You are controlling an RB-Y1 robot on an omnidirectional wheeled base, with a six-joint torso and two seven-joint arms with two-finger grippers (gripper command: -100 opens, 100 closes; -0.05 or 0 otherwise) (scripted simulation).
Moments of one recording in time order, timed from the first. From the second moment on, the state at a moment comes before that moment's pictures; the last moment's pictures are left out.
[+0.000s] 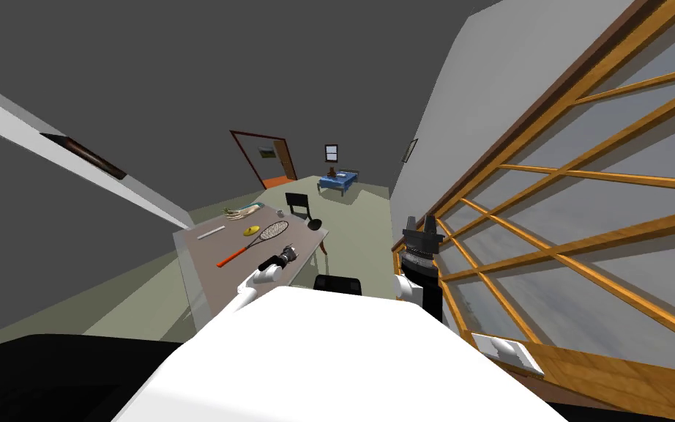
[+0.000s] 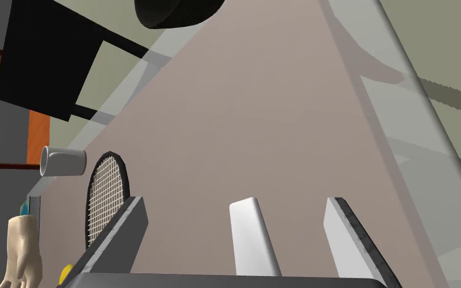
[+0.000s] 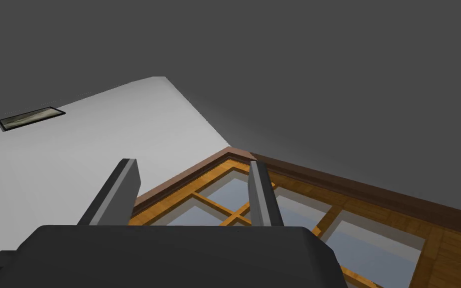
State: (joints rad) left arm 0.27 0.51 -0.11 -1.35 0.65 0.19 0.46; right arm 0.51 -0.02 -0.05 -2.24 -0.03 -0.59 -0.09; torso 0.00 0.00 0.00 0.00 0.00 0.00
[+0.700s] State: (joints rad) left arm 0.24 0.56 -0.11 -1.19 0.77 0.30 0.52; right arm 0.51 -0.02 -0.05 -2.24 -0.03 -0.59 -0.09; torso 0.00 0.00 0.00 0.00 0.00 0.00
